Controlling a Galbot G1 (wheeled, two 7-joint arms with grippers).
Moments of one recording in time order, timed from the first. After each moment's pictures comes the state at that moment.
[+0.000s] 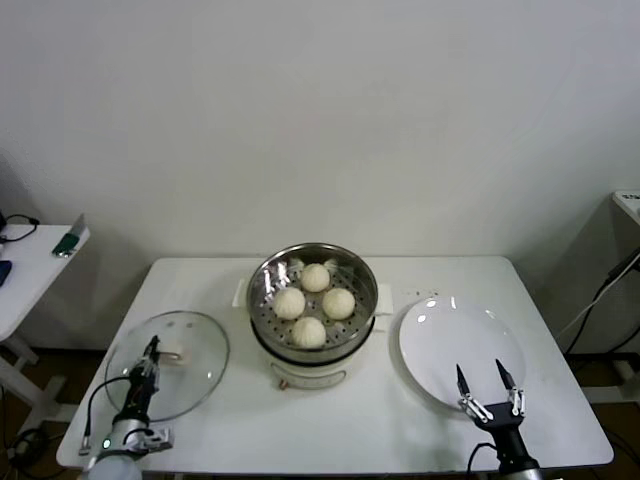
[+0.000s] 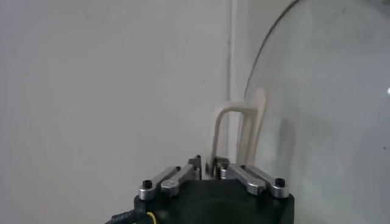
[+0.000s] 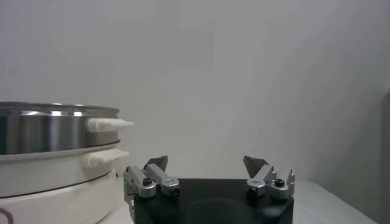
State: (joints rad) left arm 1.32 -1.25 -0.67 -1.36 1.24 -0.08 -0.40; right arm -1.59 1.19 0.56 1.61 0.42 0.59 -0.16
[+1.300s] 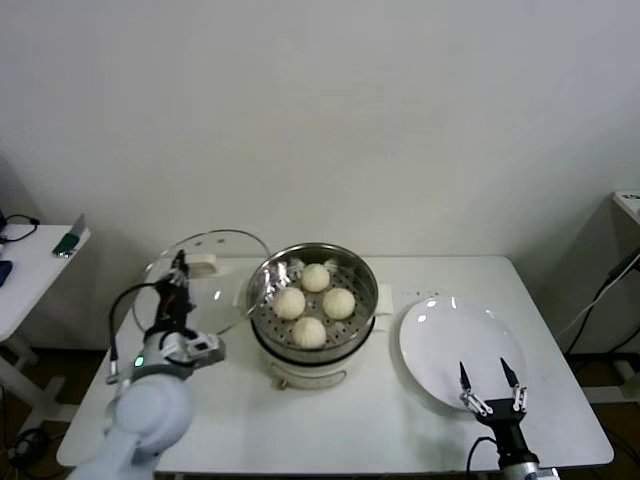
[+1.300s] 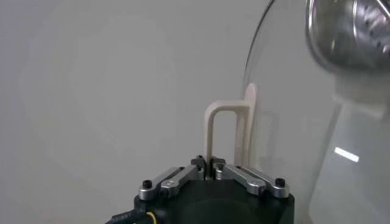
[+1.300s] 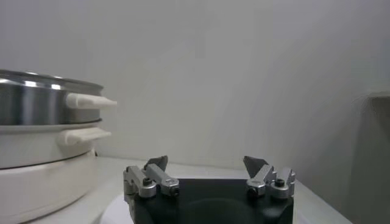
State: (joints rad) left arm 1.17 -1.11 -0.29 -2.10 1.16 0.65 0.22; right arm -1.58 1.23 0.58 1.63 0.27 0.48 -0.03
